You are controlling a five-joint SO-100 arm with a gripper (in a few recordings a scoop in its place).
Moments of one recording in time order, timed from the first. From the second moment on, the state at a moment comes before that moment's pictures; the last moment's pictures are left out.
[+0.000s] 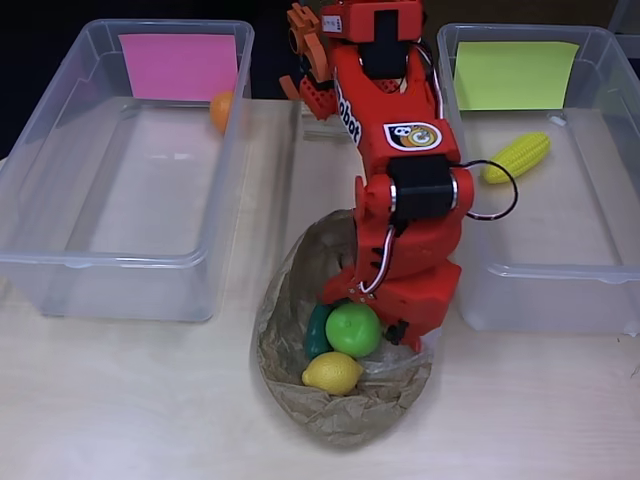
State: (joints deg) arm -12.5 31.2 28.8 92.9 117.6
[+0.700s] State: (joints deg) arm -12.4 20.3 13.5 97.9 112.9
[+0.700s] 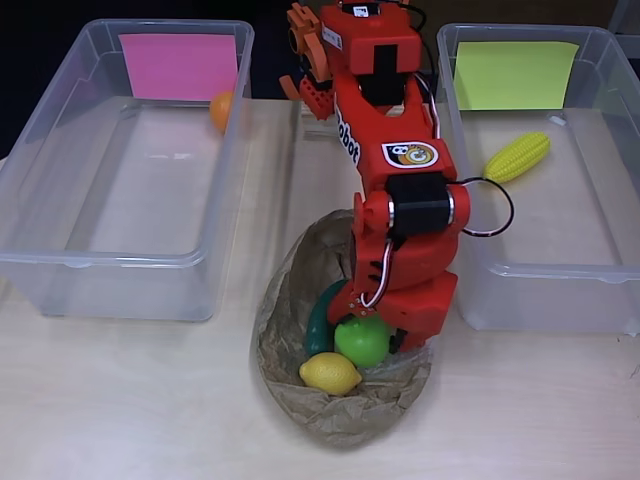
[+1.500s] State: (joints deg) arm -9.1 65.7 69.5 96.2 105.3
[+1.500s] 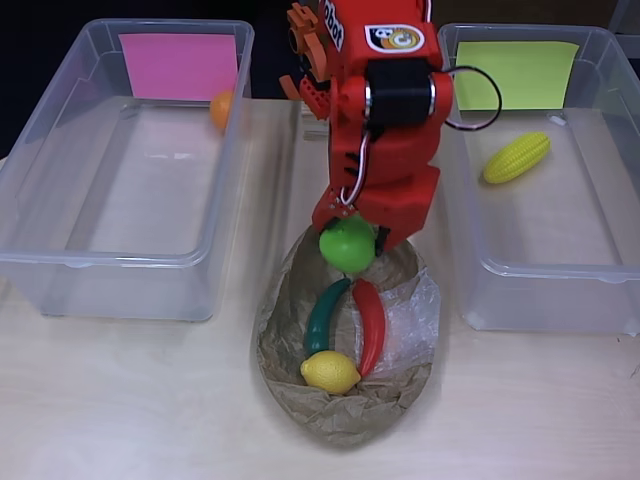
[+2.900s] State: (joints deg) arm 57.5 98.5 111.0 76.9 63.2
